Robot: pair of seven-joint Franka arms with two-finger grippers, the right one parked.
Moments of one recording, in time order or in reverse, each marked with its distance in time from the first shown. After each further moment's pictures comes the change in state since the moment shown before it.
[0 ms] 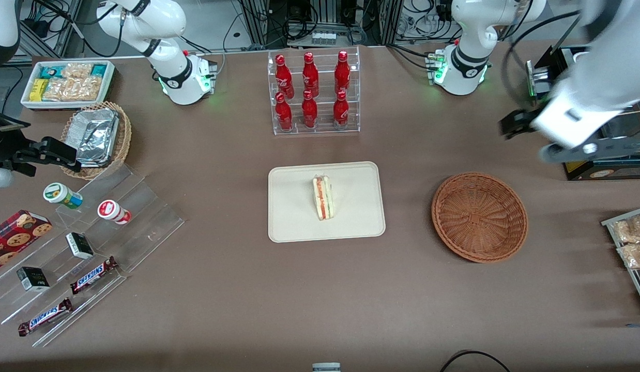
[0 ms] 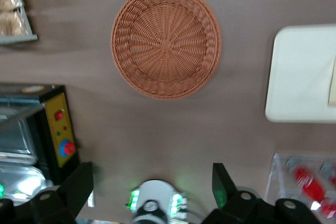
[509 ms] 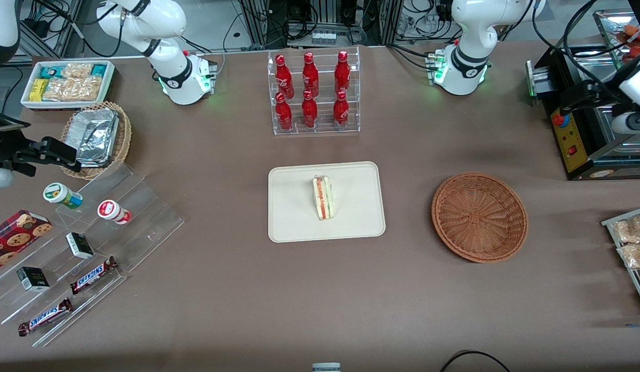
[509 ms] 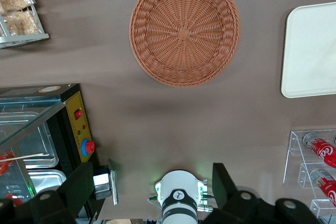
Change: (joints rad) arm 0.002 -0.093 0.166 -0.067 -0.044 -0.006 0.185
